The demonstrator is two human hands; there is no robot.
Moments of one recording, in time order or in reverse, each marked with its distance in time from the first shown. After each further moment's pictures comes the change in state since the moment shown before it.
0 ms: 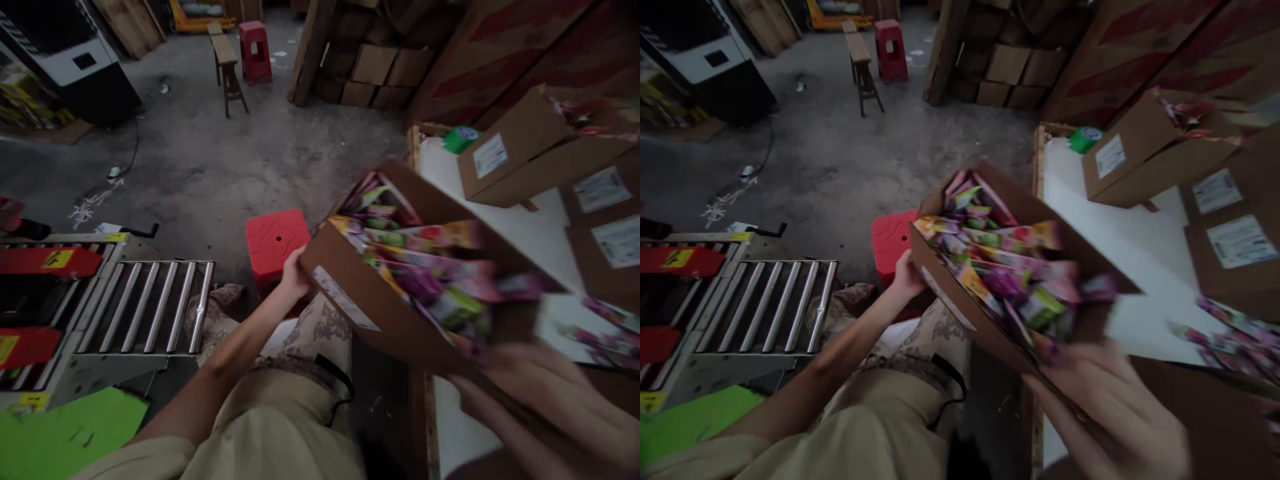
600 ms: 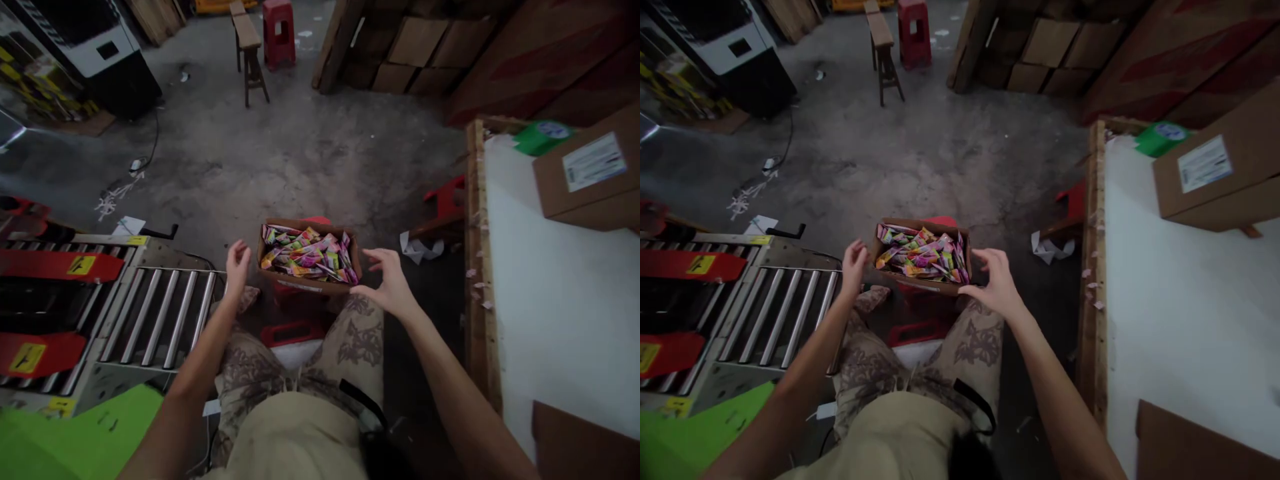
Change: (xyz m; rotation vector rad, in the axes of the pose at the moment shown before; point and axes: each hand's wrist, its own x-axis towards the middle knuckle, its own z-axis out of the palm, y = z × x) left_hand -0.002 0.177 -0.148 0.742 0.493 0.907; right_hand 0.147 0.081 0.229 0.112 -0.354 -0.240
